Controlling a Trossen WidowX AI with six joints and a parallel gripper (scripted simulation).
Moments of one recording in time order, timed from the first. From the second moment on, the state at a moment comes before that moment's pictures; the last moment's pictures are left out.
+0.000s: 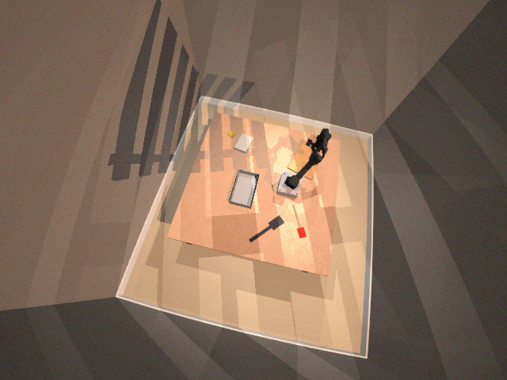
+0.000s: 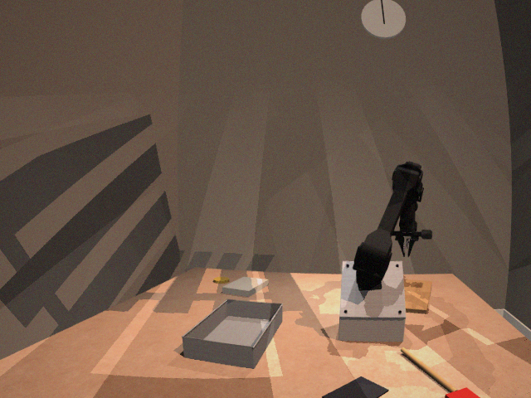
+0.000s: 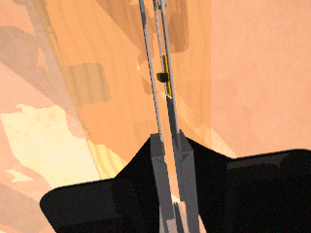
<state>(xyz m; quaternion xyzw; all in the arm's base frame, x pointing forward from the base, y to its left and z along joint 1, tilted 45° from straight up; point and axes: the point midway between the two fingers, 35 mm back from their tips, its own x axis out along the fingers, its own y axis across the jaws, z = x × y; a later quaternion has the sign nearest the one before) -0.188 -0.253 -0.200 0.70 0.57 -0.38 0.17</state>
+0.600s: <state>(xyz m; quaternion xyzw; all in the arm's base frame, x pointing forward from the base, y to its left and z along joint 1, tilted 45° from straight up) -0.188 -0.235 -0.223 0.71 0.57 -0.38 0.17</state>
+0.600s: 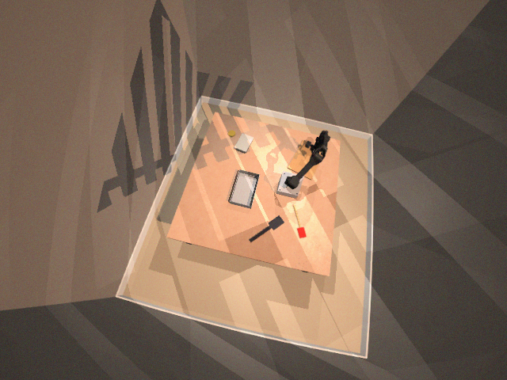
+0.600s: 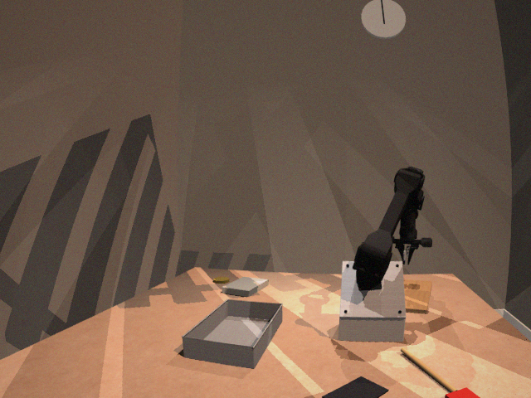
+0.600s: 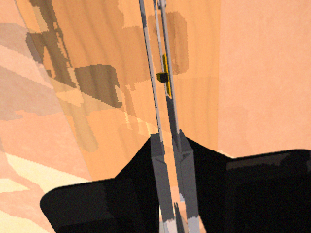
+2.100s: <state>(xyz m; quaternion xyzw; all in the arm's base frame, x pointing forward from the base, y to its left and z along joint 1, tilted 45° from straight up) -0.184 -0.182 -0.275 0.71 0.57 -0.38 0.16</state>
